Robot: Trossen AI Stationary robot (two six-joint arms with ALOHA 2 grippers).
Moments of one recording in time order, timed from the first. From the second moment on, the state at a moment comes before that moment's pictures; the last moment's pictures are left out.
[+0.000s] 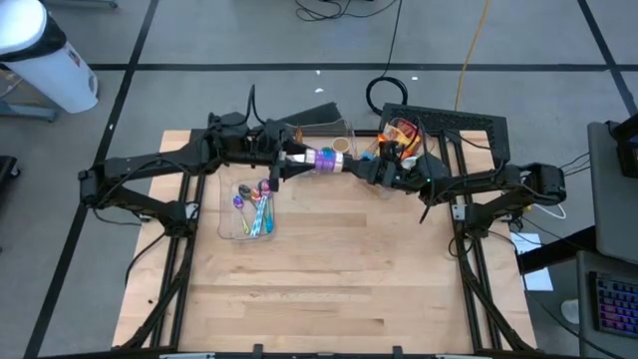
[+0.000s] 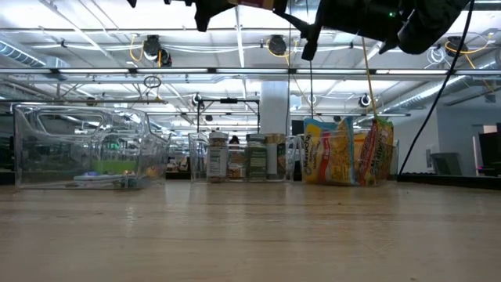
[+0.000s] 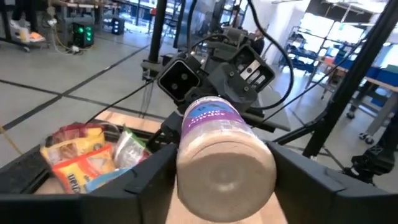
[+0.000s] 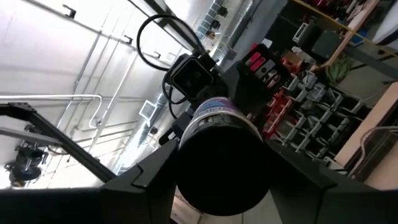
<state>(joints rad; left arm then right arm) 0.31 1.29 1.09 0.11 0.37 -0.20 -0.17 1.36 0.65 1.13 -0.09 1.10</state>
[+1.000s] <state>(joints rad) 0.40 1.15 1.09 0.32 0.36 -0.29 -0.28 1.36 1.01 0.57 -0.30 0.77</state>
